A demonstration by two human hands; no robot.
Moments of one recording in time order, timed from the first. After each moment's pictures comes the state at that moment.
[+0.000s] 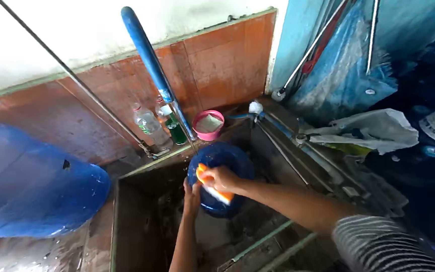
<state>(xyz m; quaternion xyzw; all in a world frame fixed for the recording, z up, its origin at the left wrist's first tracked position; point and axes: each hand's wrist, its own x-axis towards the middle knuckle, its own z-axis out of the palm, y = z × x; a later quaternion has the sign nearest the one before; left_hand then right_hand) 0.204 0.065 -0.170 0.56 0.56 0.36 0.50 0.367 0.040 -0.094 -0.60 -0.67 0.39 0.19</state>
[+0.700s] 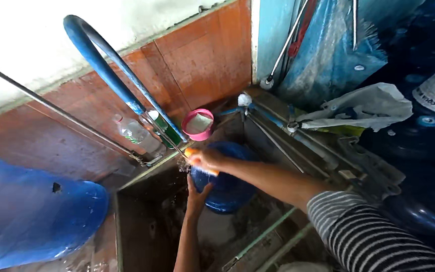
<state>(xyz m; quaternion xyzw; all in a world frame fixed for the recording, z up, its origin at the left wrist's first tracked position) 0.219 0.064 -0.154 0.64 0.53 0.23 0.50 0.390 0.098 -0.082 -0.60 -0.70 0.32 0.22</state>
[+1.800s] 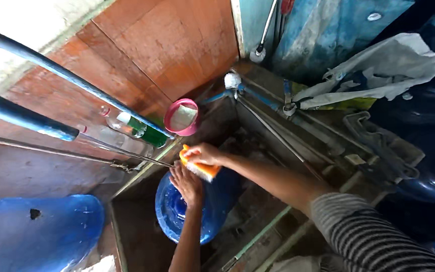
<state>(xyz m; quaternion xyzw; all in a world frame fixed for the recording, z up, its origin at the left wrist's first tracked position) 0.272 0.093 -0.157 0.81 0.55 0.20 0.10 0.431 0.098 -0.127 -0.52 -0.54 0.52 0.41</state>
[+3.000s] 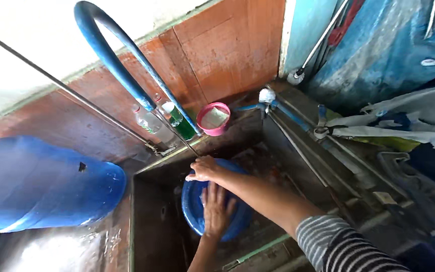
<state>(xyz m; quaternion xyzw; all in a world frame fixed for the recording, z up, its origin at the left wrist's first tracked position) 0.227 0.008 -0.186 0.87 0.42 0.24 0.05 0.337 0.129 -0.106 -0.55 -0.77 0.30 0.05</state>
